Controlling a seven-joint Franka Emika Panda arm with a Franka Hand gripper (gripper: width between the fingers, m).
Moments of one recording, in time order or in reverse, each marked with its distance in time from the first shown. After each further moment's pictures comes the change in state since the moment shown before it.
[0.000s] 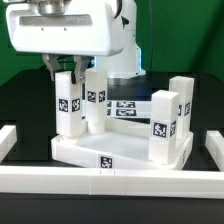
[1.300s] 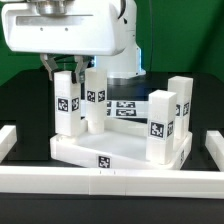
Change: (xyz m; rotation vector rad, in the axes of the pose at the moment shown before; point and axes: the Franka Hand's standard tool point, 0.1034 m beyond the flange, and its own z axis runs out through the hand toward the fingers) arm 0.000 0.004 0.000 -0.014 -0.011 -0.195
